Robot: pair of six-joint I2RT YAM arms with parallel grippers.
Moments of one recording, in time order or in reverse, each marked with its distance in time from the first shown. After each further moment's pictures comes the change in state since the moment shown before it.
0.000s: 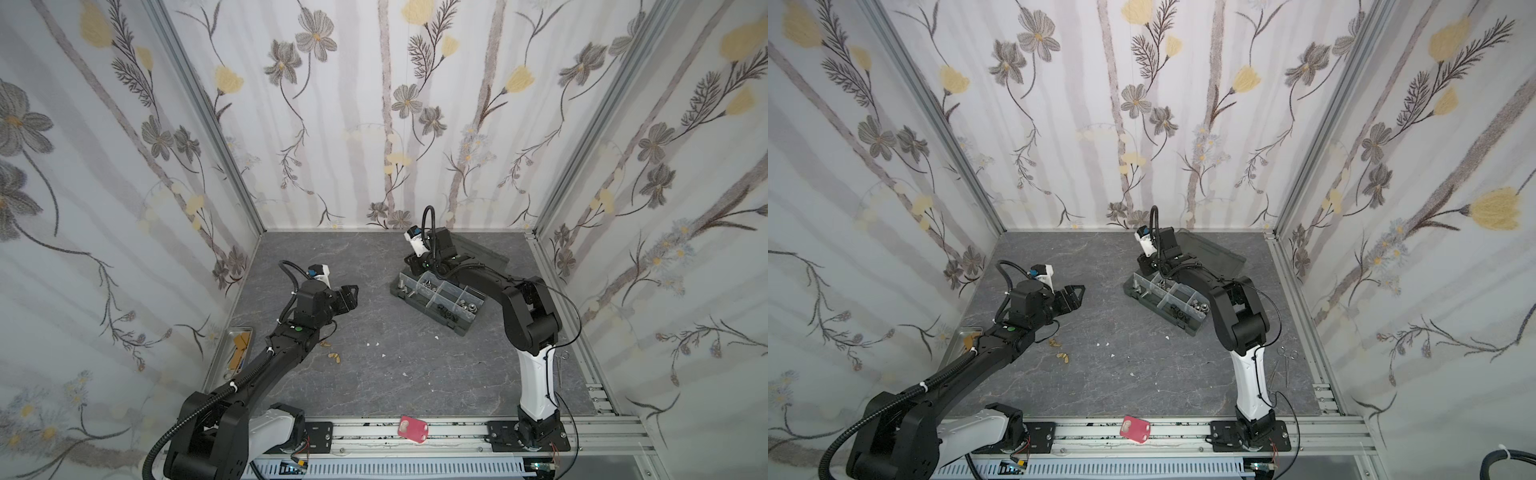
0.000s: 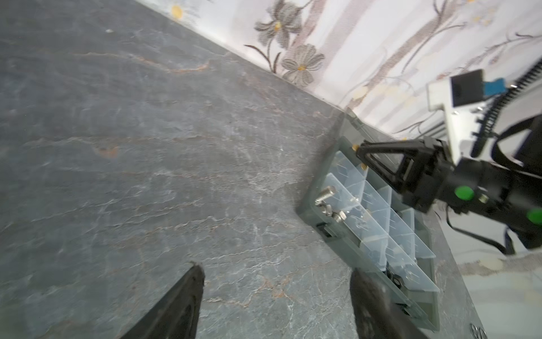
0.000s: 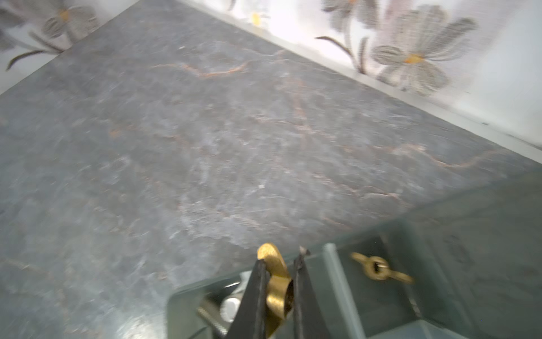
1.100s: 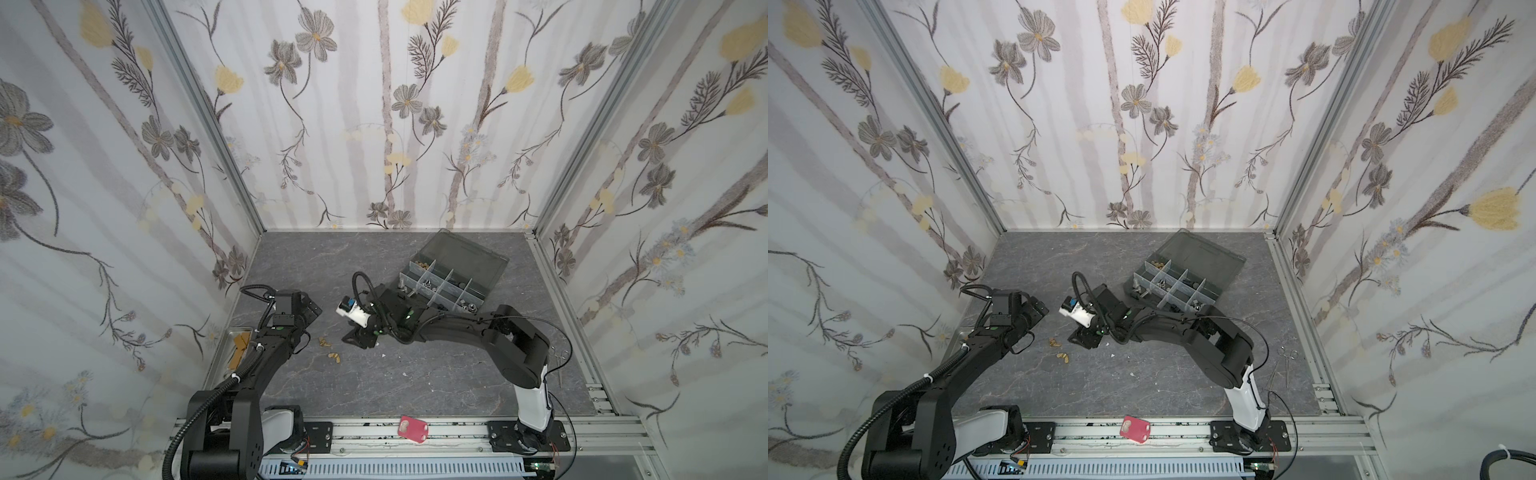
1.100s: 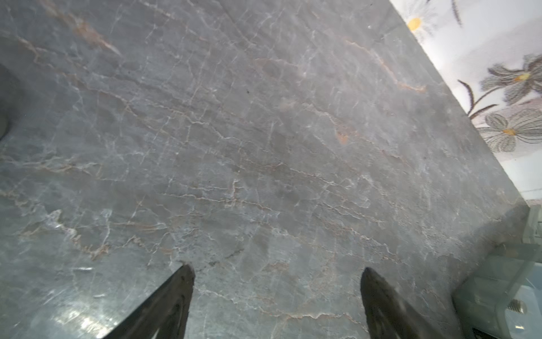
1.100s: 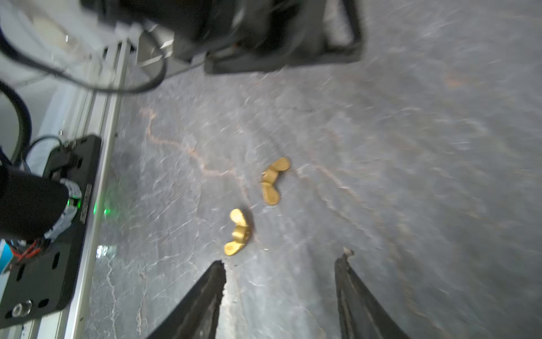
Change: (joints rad) left arm 0.323 0.045 -0.060 -0.264 -0.199 -0.201; right arm 0.604 -0.076 -0.259 0.127 -0.121 -0.071
